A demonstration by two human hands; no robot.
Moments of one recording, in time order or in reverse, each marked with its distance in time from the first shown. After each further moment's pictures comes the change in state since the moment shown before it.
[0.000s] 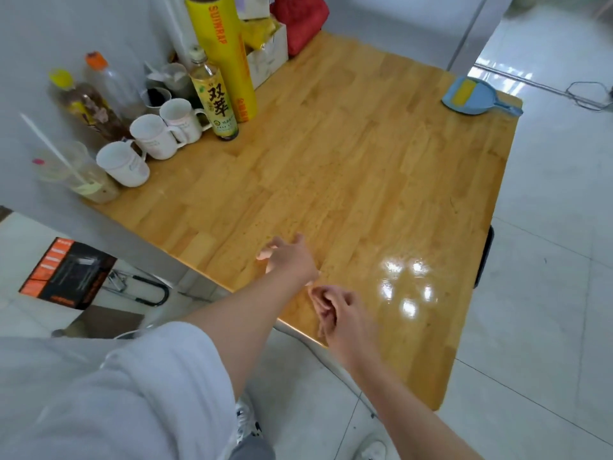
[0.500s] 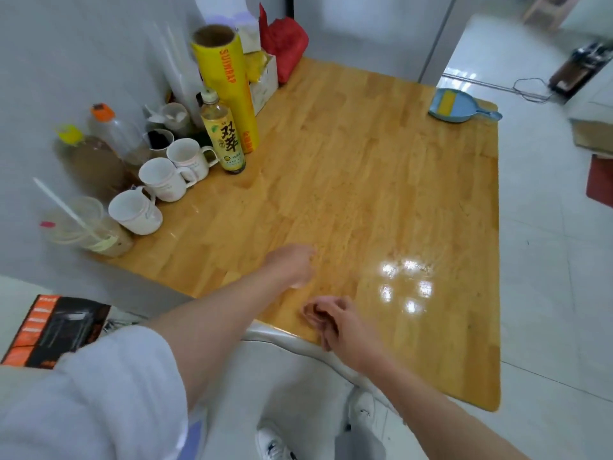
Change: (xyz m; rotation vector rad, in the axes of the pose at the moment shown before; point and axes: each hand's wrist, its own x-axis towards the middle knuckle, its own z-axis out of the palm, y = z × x) left_hand 0.052 -0.086 -0.063 0.148 0.085 0.512; right_hand 0.040 -0.076 0.046 0.127 -0.101 -0.012
